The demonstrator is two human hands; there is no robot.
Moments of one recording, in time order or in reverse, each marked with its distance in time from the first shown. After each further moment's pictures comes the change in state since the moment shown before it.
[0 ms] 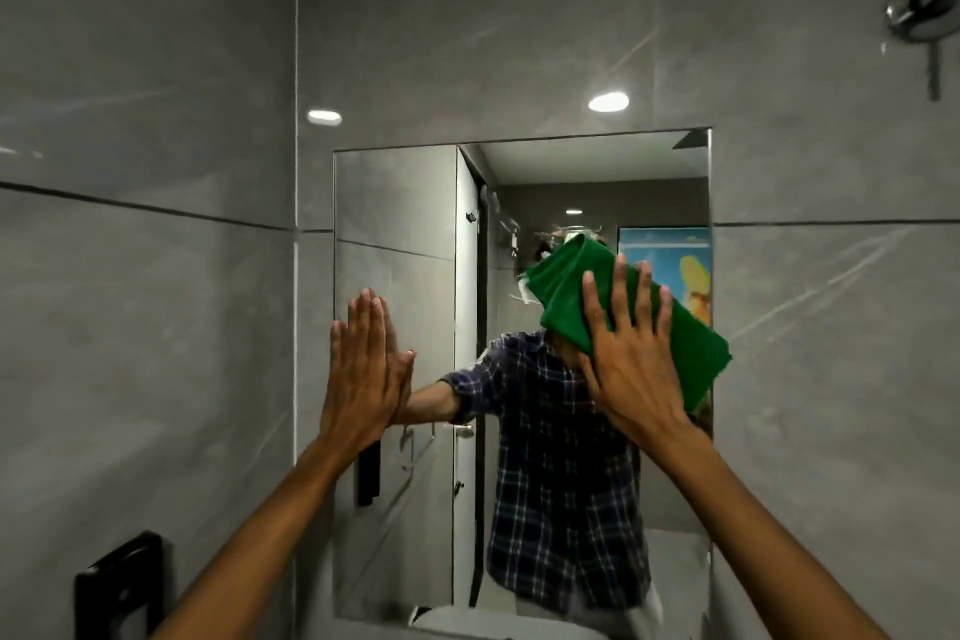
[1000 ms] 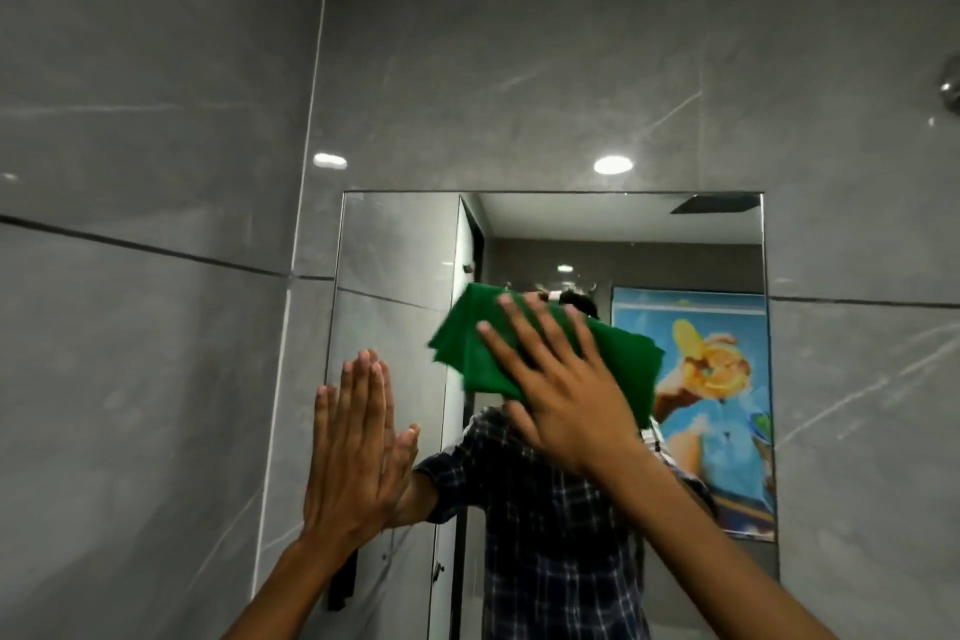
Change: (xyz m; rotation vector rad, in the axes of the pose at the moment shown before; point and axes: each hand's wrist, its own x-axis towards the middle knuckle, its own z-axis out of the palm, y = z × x) left_hand 0.007 -0.031 0.042 0.041 0.182 0.101; right_hand 0.076 -0.066 0.028 -0.122 0.226 -0.407
